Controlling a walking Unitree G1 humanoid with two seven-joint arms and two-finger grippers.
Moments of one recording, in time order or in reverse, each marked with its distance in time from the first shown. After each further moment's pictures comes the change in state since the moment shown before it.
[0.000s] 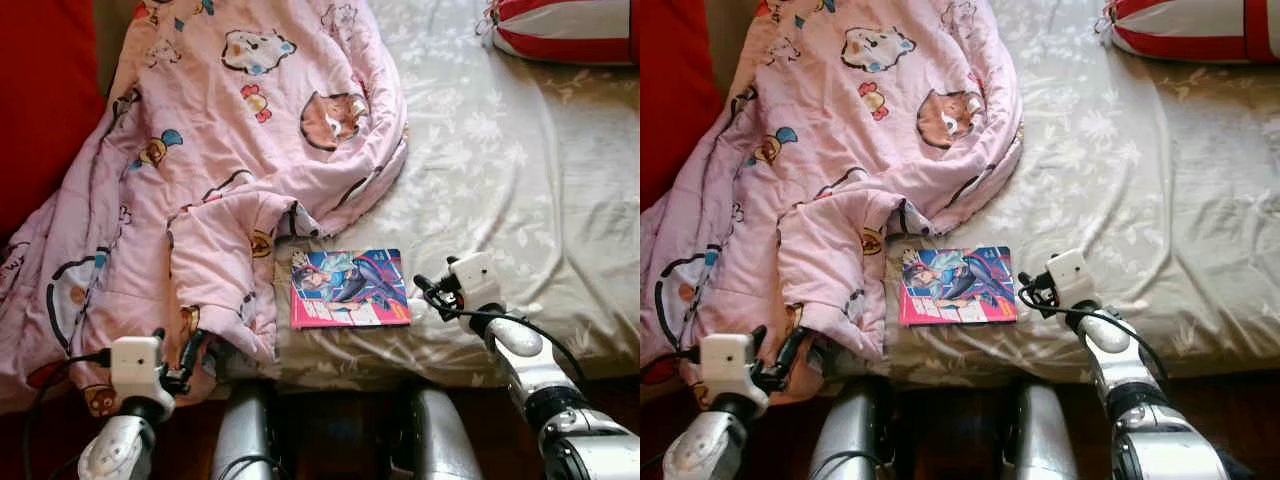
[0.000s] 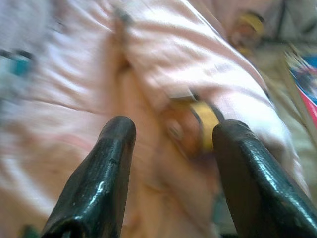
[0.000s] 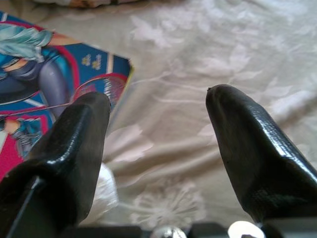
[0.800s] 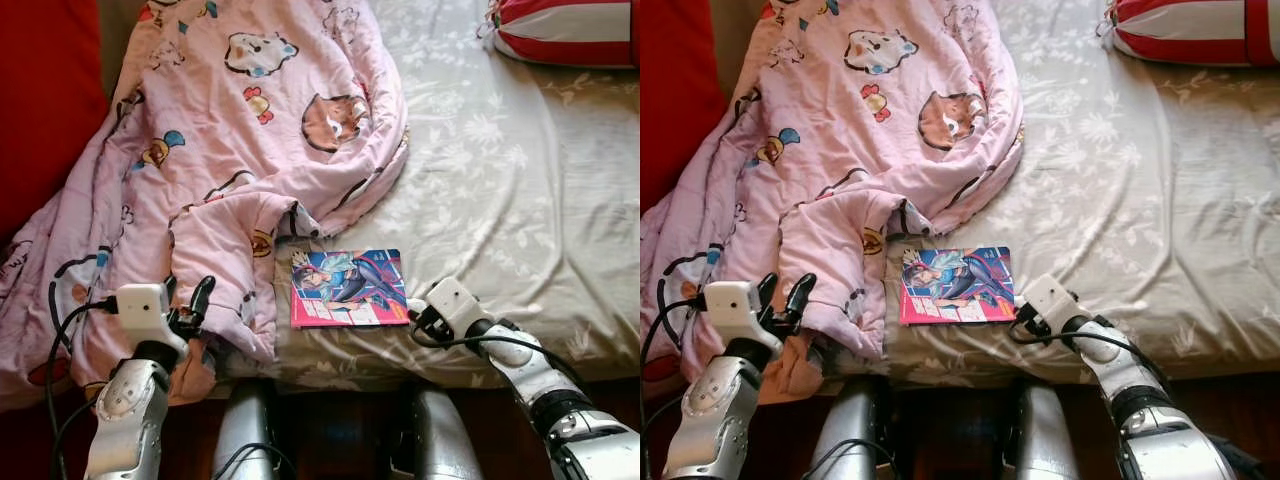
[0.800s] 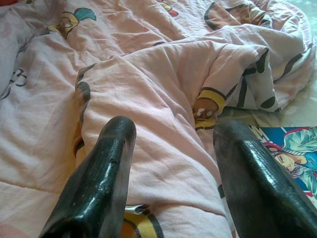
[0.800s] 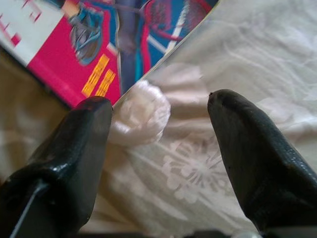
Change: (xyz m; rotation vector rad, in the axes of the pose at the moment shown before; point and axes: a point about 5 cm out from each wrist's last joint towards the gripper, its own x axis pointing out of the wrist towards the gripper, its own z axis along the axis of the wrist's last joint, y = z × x) left arm 0.052 -0.028 0.032 -0.085 -0.103 -0.099; right arm -0.006 0.018 -0.028 -0.283 0.219 0.196
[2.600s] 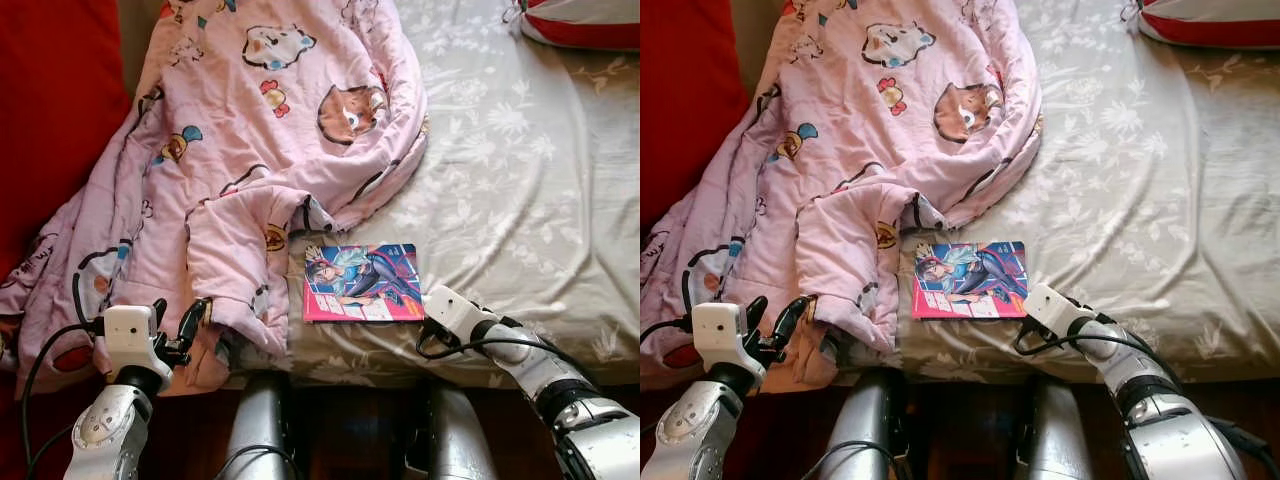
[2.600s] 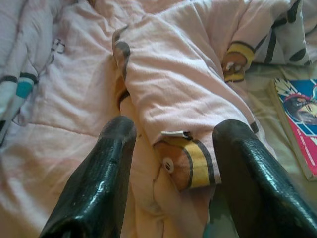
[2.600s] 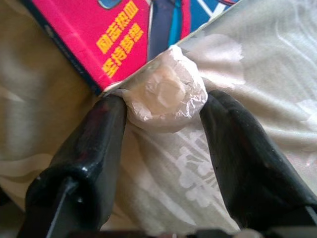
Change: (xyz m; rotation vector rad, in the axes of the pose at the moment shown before) left arm -0.029 0.013 -0.007 0.042 0.111 -0.003; right arm 0.000 -0.012 -0.003 -0.181 0.142 -0.013
